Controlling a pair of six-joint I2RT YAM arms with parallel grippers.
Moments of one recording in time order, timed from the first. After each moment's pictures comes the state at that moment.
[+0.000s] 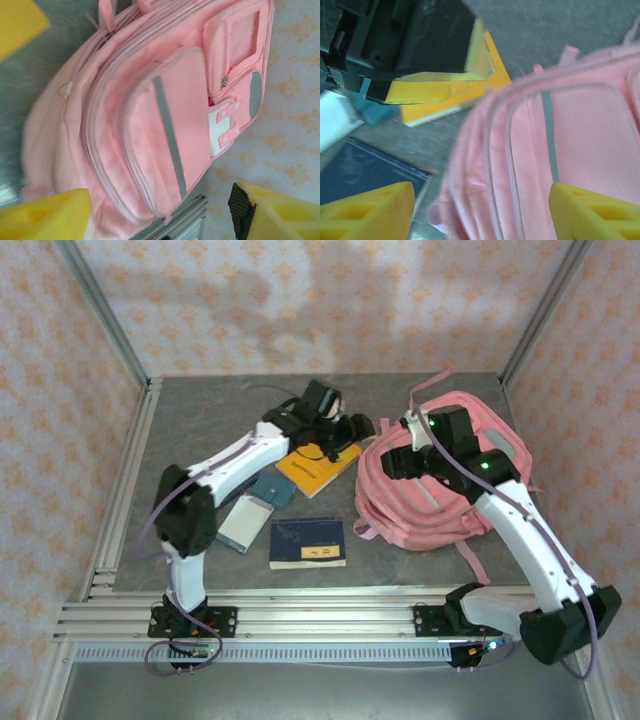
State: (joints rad) left arm -0.59 1.88 1.69 -0.58 0.41 -1.04; right arm 0.39 1.13 1.23 -0.84 -0.17 0.06
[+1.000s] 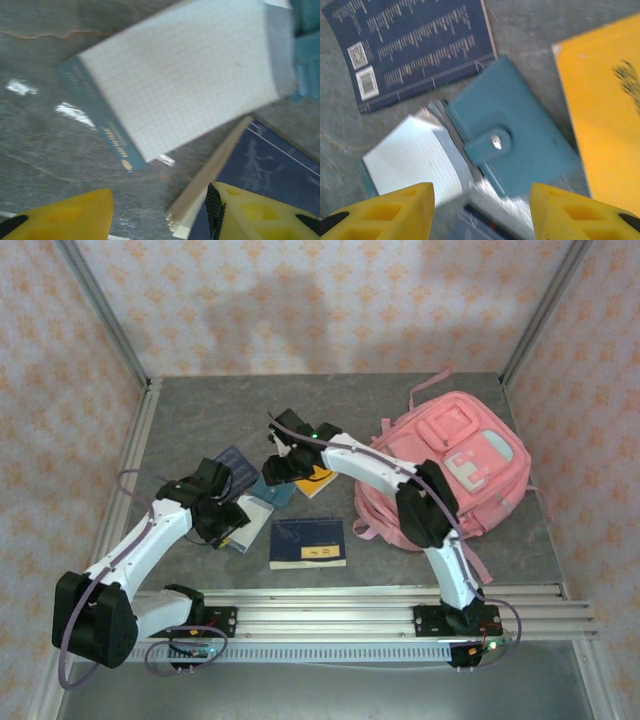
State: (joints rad) left arm -0.21 1.15 0.77 -0.99 0.13 -0.98; right arm 0.84 2.19 1.91 -0.77 -0.24 0.45
